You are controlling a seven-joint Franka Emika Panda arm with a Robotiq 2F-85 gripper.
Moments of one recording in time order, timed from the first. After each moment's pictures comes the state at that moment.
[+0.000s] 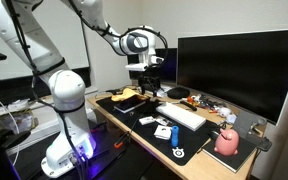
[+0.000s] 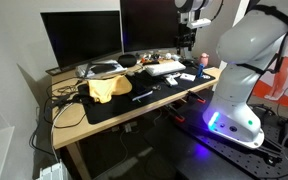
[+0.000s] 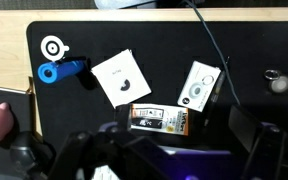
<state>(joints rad) -0.23 -0.41 -0.22 -2.67 -0.25 2.23 -0.08</state>
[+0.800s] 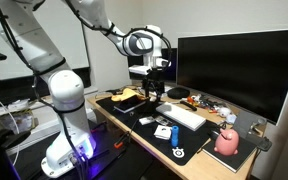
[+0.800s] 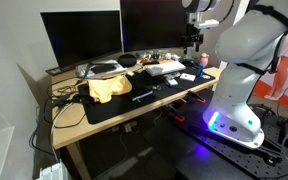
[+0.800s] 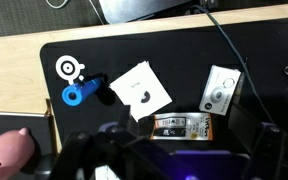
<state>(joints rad) -0.29 -0.40 -0.30 -2.66 -0.24 2.23 -0.11</state>
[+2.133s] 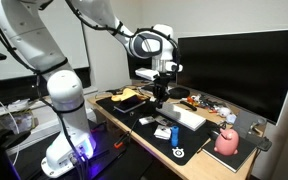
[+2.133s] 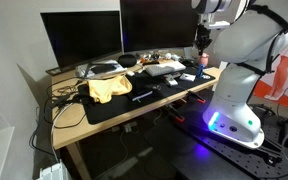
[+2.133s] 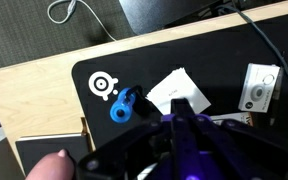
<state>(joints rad) -0.37 -0.34 -0.41 -2.61 -0.25 2.24 -0.18</state>
